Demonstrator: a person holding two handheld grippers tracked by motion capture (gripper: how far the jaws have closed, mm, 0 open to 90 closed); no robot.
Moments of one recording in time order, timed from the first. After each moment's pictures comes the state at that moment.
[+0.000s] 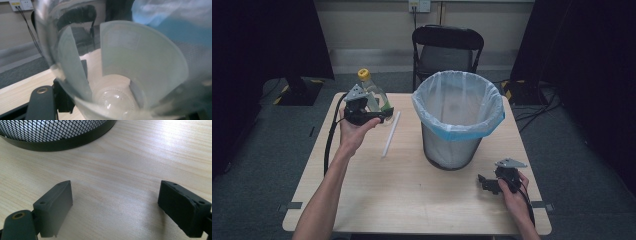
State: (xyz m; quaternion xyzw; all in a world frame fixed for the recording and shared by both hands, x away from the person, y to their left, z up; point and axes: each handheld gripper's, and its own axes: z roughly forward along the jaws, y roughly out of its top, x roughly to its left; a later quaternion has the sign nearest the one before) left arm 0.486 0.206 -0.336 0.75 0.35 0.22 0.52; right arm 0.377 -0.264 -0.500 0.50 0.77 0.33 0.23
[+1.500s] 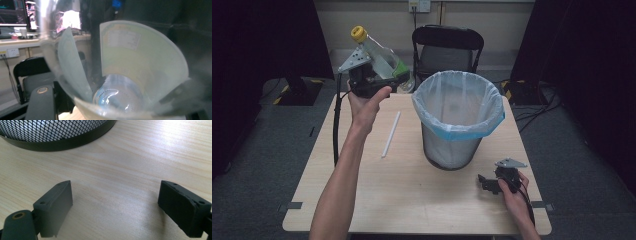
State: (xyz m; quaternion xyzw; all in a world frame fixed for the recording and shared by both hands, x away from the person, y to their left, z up) left arm 0.475 0.163 -0.232 0.67 0.28 0.23 0.65; right arm 0.377 -0.264 -0.500 0.50 0.77 0.33 0.23
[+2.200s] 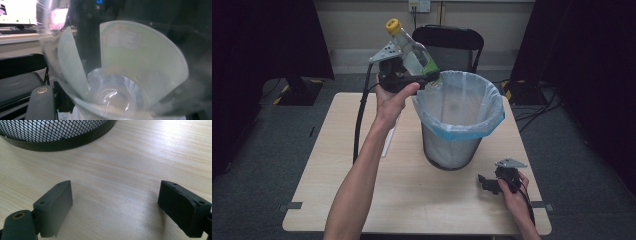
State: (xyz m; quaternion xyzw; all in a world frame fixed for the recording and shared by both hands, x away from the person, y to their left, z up) left arm 0.486 0.097 -0.223 0.69 0.24 0.16 0.66; right arm 0.377 -0.264 -0.500 0.50 0.77 0.33 0.23
